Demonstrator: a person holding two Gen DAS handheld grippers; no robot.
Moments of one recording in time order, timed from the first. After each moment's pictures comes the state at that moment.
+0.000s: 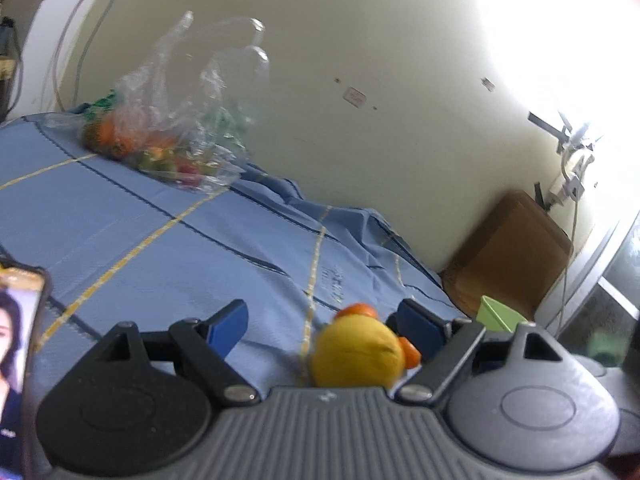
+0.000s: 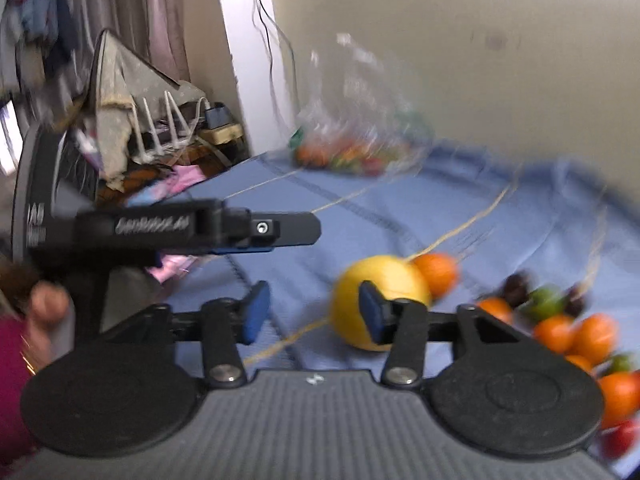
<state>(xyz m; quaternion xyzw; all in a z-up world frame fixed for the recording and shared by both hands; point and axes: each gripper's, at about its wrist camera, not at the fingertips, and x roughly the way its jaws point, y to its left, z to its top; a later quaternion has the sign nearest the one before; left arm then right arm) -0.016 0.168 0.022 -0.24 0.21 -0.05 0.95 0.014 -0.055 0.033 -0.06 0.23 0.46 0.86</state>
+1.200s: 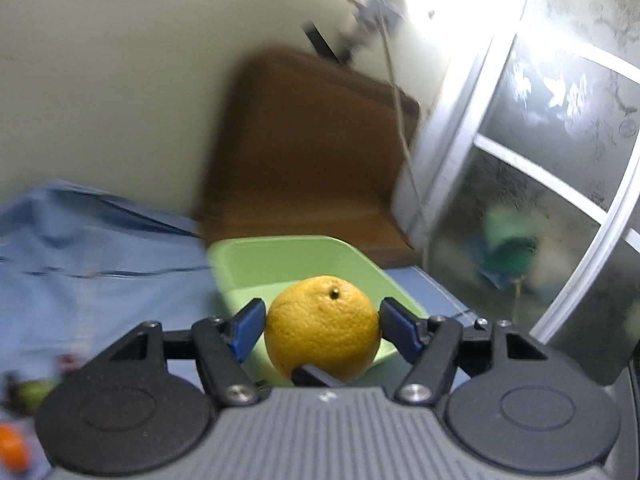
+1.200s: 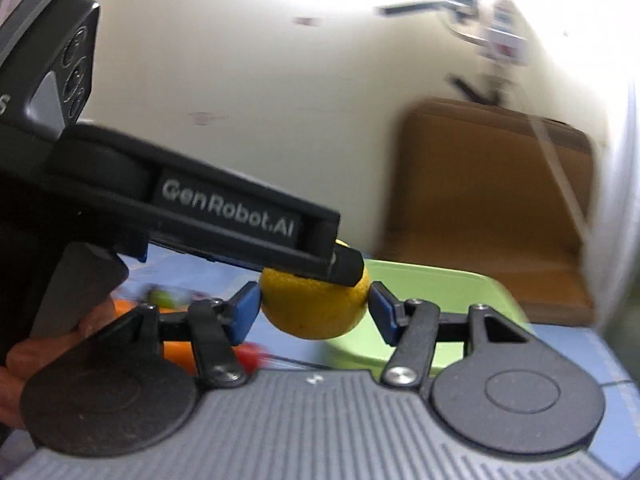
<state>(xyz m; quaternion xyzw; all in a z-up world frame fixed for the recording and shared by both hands) 0.134 -0.133 0.072 -0.09 0.30 -0.29 0.91 0.029 -0.240 0.024 -0.04 0.13 0.14 0.98</state>
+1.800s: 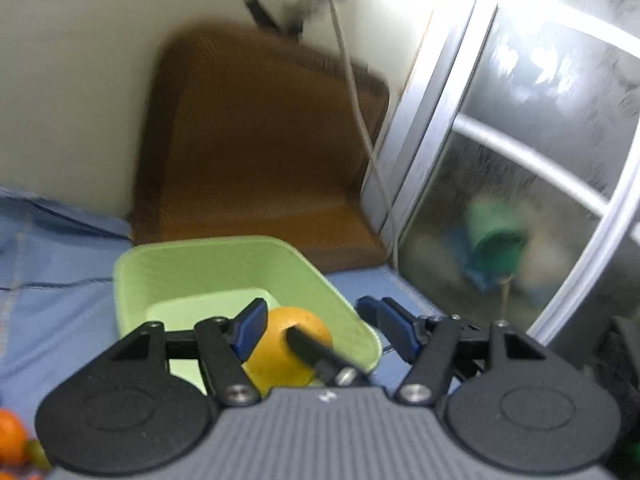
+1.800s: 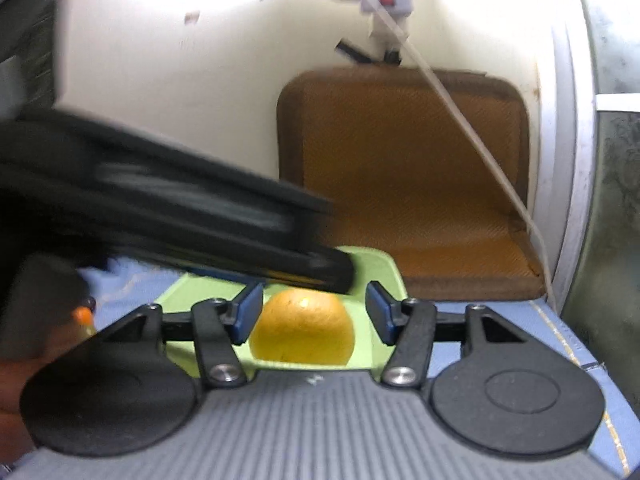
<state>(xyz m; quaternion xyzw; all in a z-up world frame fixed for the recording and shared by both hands) 0.130 -0.186 0.073 -0.08 0.27 -0.30 0.91 0.059 -0.311 0.004 0.03 0.12 0.08 0.99</state>
